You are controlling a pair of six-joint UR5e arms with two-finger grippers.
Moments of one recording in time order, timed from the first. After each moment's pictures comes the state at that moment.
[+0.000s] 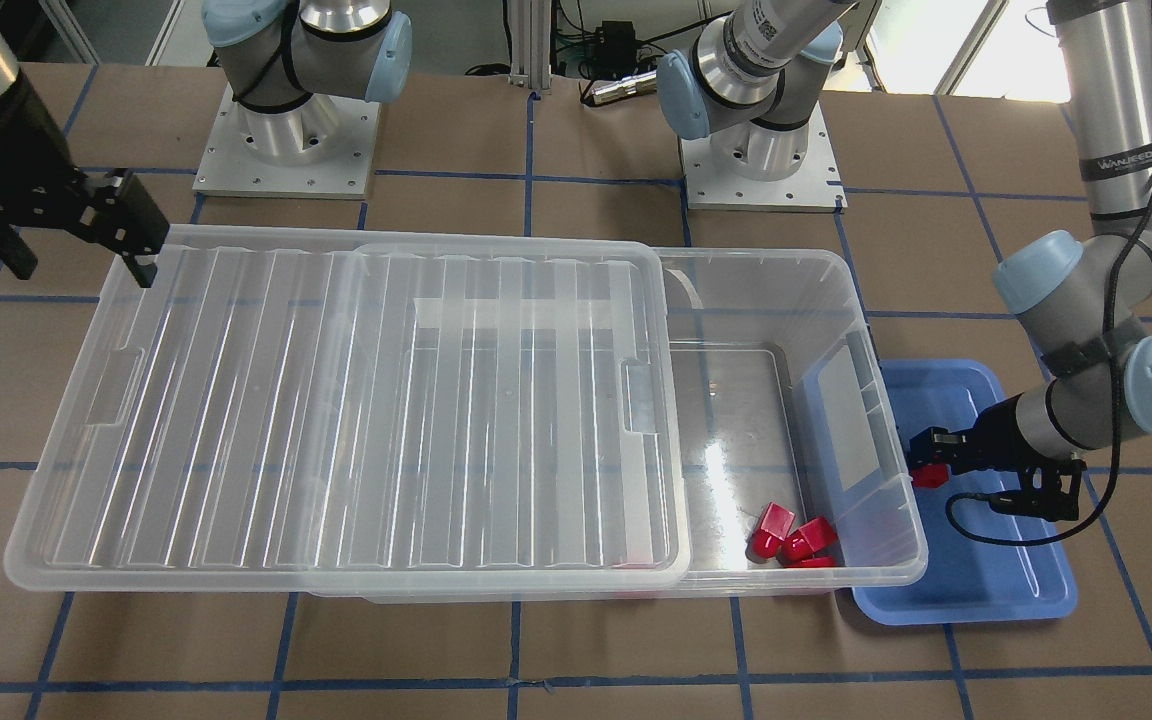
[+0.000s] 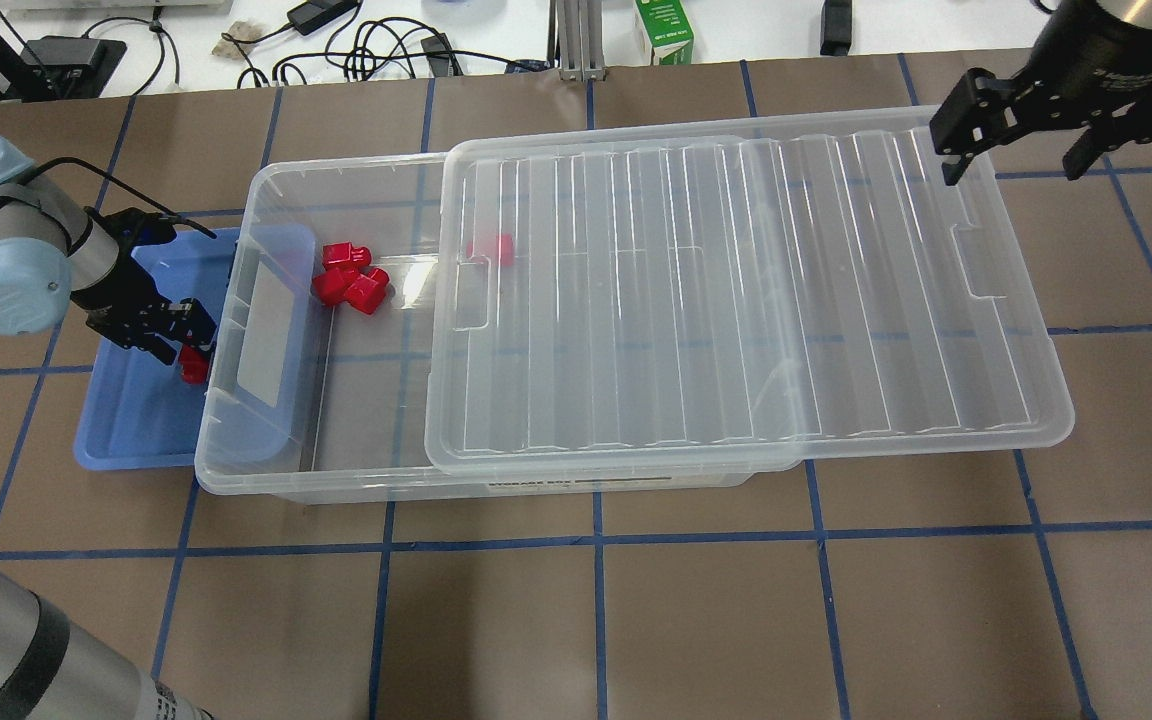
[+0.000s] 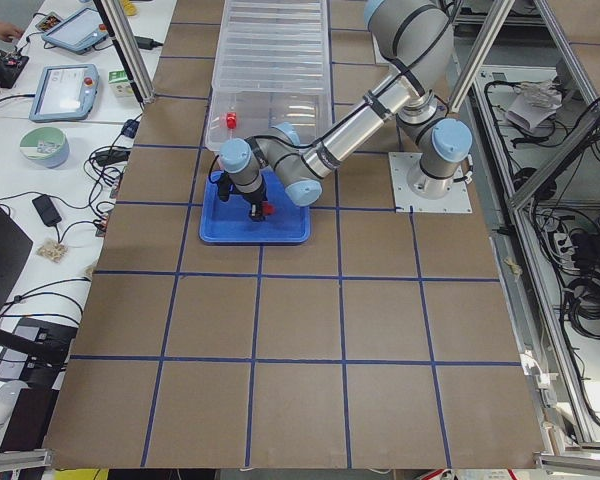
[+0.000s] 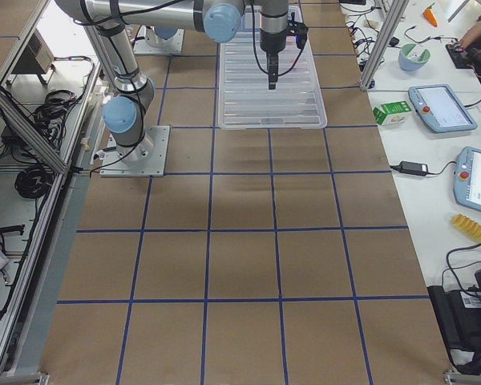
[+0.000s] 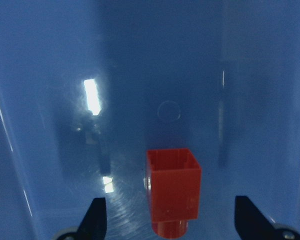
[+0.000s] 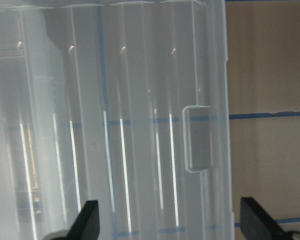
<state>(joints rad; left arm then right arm) -1.08 -2.05 -1.76 -1.09 1.54 0.56 1.45 -1.57 1.54 -1.63 -1.61 -0.08</state>
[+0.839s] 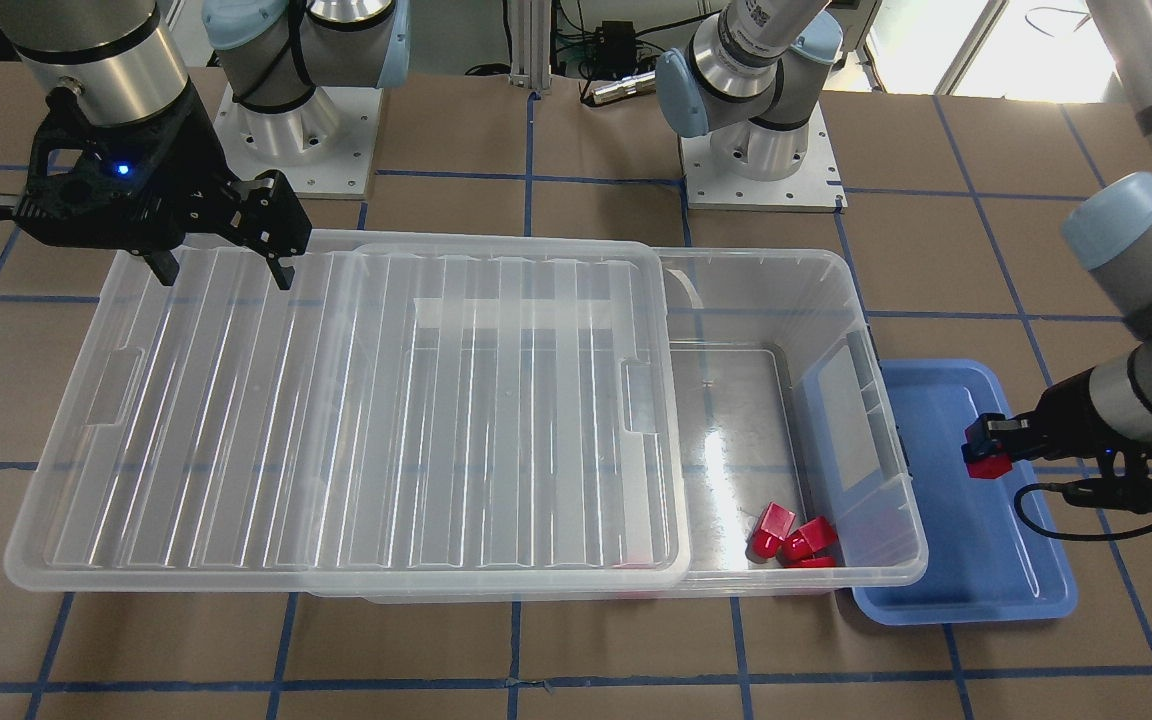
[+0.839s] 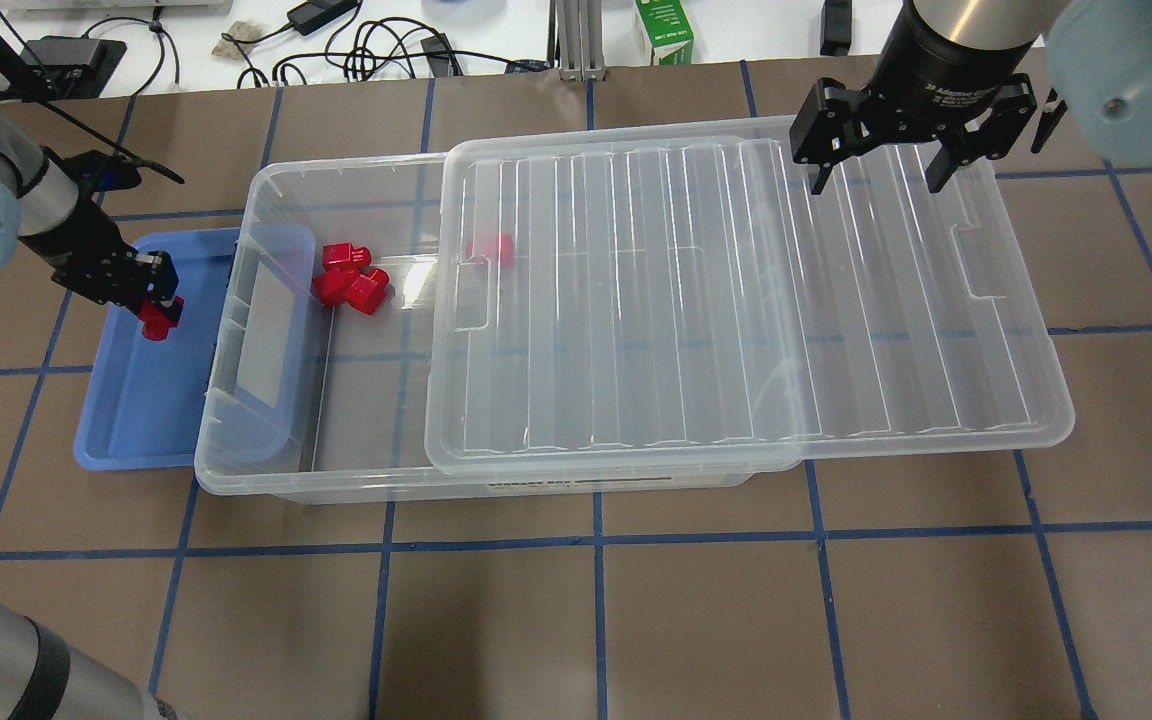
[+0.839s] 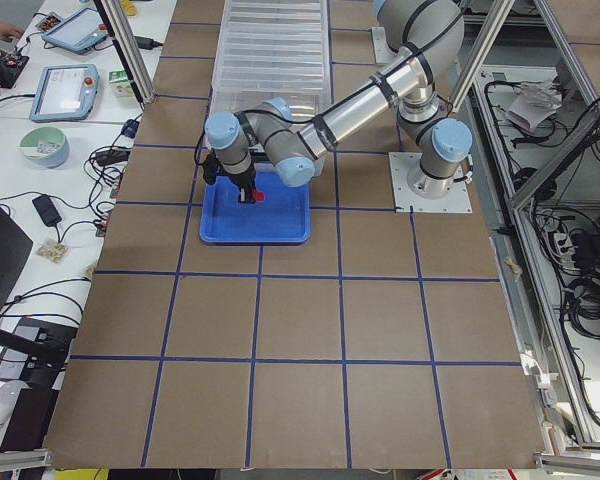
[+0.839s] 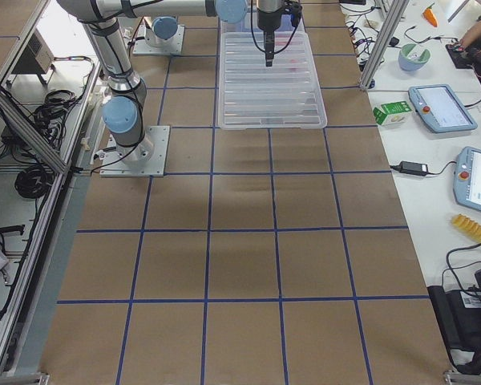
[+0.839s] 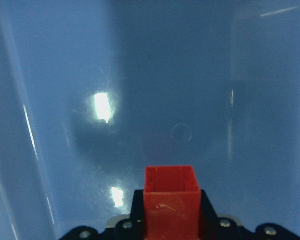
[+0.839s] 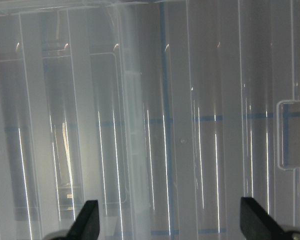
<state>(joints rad) -1.12 -1.95 -1.54 -1.38 1.54 0.50 1.58 -1.54 1.53 -1.64 -1.55 0.06</state>
